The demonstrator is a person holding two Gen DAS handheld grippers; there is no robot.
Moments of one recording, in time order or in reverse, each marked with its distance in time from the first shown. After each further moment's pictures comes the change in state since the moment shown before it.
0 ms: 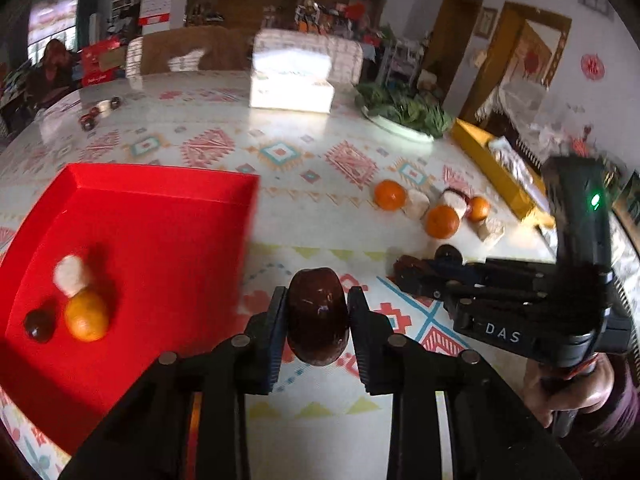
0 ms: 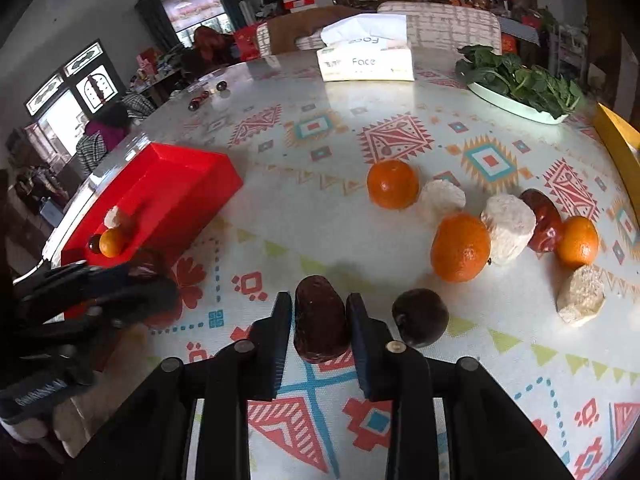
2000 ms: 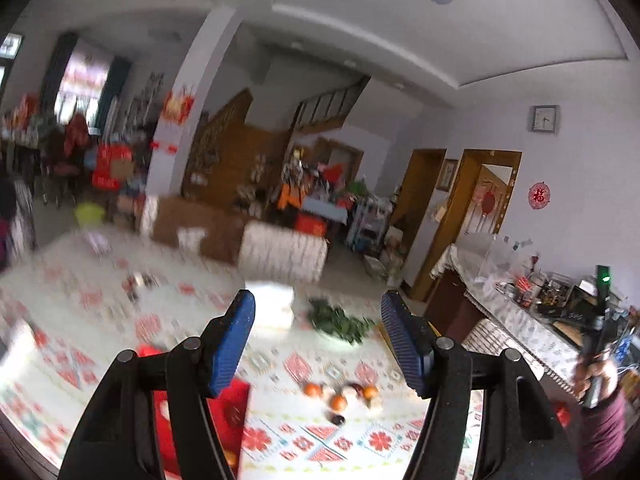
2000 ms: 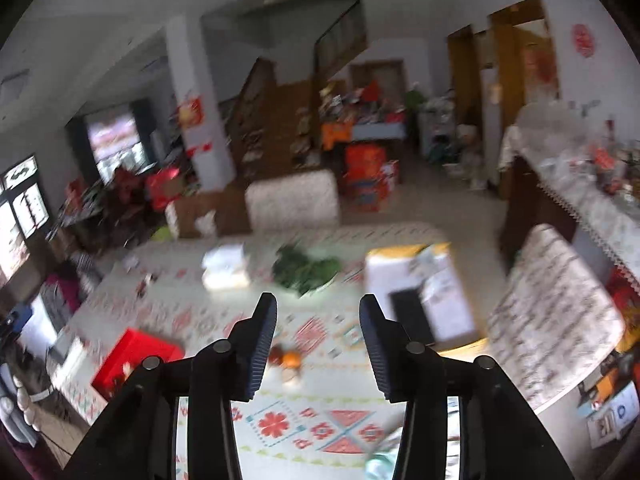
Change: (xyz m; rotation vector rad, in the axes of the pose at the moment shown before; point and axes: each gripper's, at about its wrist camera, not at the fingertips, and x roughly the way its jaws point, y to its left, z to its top) left arm -0.311 -0.028 0.091 -0.035 -0.581 -0.090; right arm -0.415 -0.096 0.009 0.224 -0.490 -0.343
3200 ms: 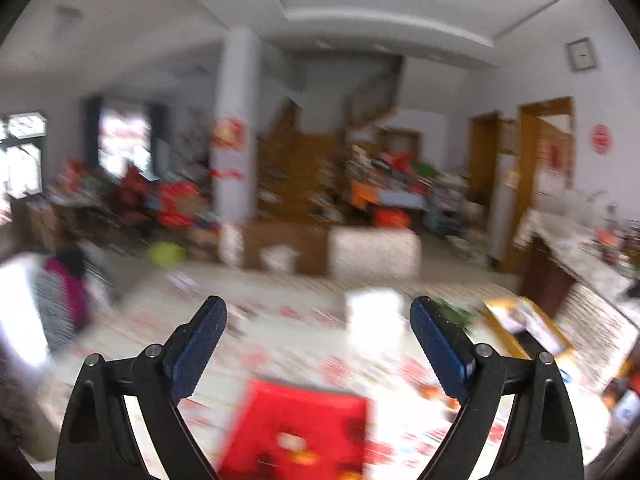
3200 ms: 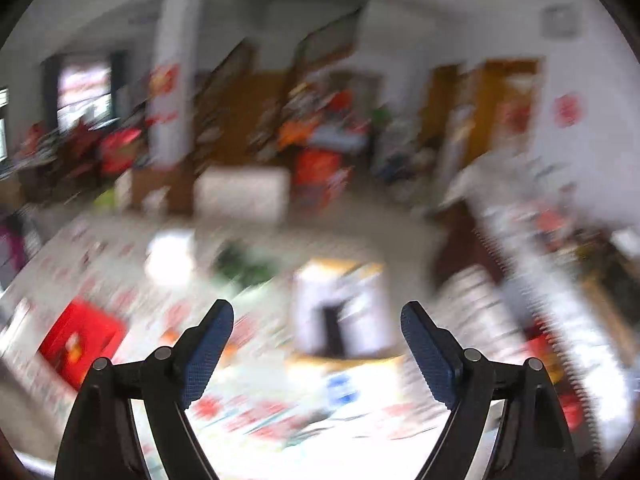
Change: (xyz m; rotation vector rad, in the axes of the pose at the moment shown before) left arm 0.051 0.029 -0.003 0.170 0.064 0.237; right arm -0.006 0.058 0.012 -0.211 0.094 -0.170
